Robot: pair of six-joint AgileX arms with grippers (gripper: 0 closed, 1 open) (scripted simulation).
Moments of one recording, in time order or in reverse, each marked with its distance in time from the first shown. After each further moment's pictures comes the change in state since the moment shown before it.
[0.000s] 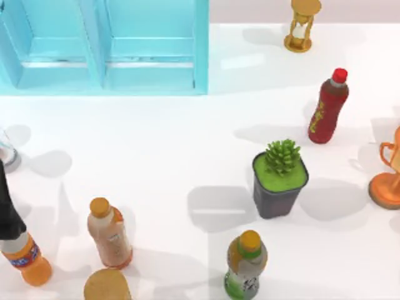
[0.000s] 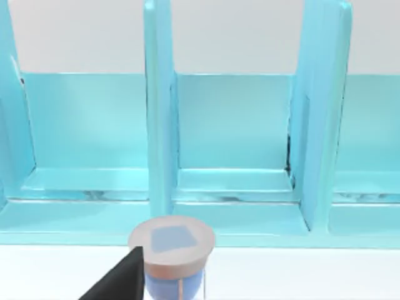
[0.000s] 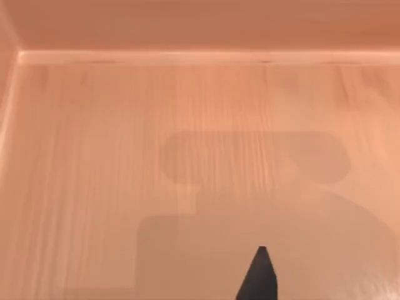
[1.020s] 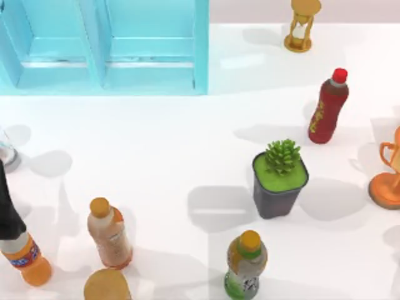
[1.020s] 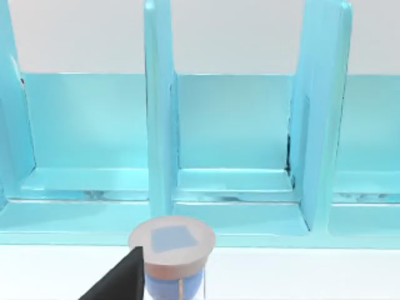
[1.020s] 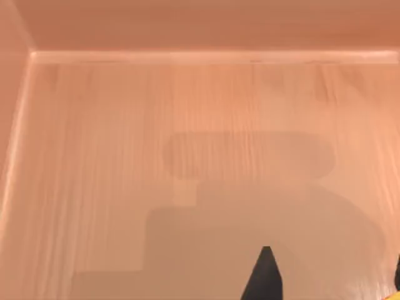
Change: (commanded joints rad) left arm 0.000 0.000 0.000 0.000 0.000 0.000; right arm -0.045 -0.100 0.024 -0.148 -0.030 -0.040
